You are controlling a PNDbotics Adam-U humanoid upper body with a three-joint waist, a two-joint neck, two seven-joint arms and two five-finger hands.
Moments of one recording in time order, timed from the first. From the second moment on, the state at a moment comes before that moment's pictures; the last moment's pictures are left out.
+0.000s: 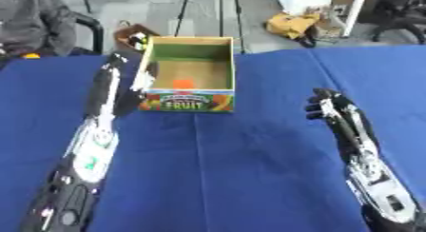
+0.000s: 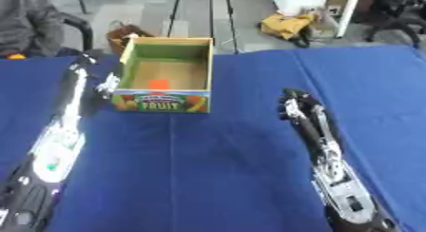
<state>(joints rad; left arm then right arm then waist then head) -0.57 0.10 -0.03 -1.26 -0.71 -0.16 0.23 -0.35 -0.26 0.14 -1.43 -0.11 -0.18 -0.19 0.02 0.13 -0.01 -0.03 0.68</state>
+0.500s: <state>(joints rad) -0.35 0.08 -0.08 -1.47 -0.55 -0.17 0.21 -0.34 -0.26 0.13 -1.45 -0.11 -0.20 -0.19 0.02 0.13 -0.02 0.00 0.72</state>
